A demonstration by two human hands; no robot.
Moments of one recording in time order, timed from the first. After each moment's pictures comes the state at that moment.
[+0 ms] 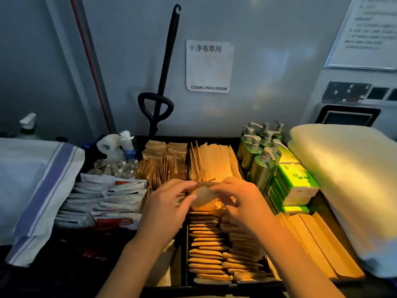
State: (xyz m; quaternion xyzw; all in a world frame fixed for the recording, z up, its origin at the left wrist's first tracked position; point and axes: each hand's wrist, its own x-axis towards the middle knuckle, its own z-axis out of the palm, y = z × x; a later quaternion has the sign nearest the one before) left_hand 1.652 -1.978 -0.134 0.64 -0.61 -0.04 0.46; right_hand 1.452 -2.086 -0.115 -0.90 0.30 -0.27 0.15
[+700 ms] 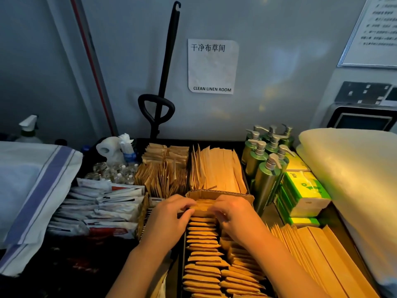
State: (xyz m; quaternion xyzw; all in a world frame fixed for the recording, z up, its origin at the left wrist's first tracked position) left_hand 1.661 -2.017 -0.180 0.70 -0.61 -0.06 0.38; right_hand 1.467 -2.118 -0.141 -0.93 0.31 -0.11 0.13
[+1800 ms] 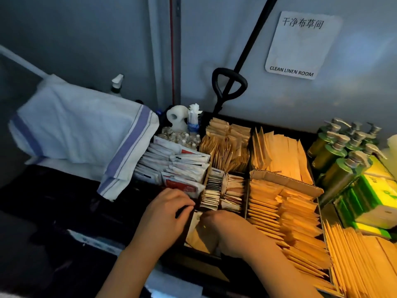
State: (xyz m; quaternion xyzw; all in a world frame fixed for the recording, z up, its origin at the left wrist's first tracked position) left_hand 1.727 -1.859 -0.190 0.74 -0.55 0.02 0.38; right_hand 1.577 -2.005 -0.184 -0.98 0.13 0.12 0.12
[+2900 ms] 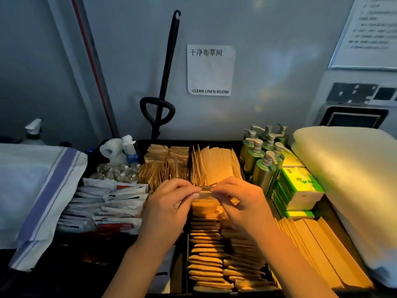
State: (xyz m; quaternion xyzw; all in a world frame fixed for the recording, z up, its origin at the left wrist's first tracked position) left_hand 1.646 -1.983 -0.125 0.60 -0.63 0.05 0.49; right_hand 1.454 -2.082 -0.111 -0.87 0.25 -0.38 0.18
